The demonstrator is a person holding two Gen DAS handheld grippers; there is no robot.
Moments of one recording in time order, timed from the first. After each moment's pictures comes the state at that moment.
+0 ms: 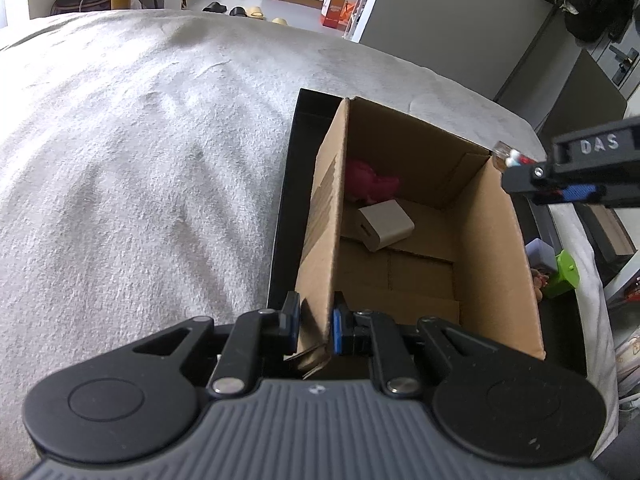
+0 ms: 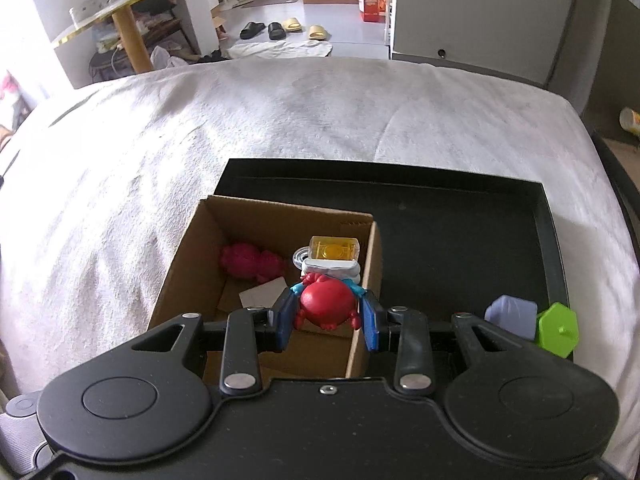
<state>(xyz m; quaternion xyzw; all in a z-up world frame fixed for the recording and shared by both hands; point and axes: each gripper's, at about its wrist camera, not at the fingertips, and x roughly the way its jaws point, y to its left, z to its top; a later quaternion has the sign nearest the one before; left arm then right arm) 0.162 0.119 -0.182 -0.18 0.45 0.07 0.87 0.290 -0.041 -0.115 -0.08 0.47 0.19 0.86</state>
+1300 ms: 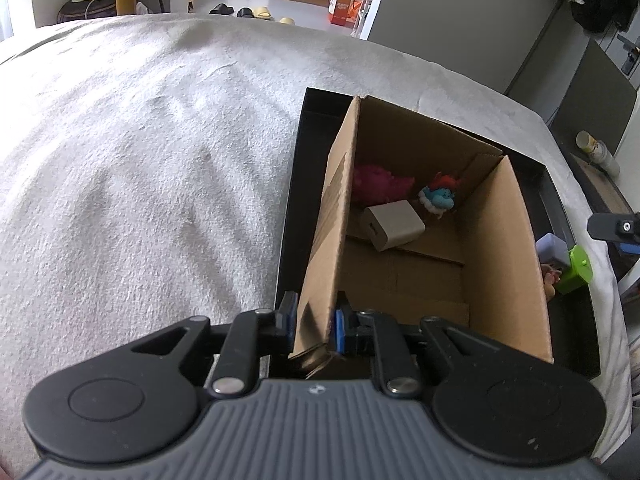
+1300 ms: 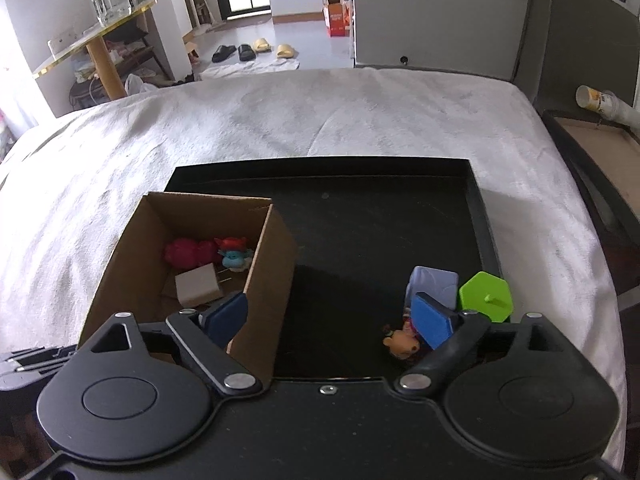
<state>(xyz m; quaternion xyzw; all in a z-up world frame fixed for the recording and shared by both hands) 0.165 0.112 -0.179 -0.16 0.46 0.09 0.87 0.272 -0.137 -0.115 -0.04 0.45 0.17 0.88</state>
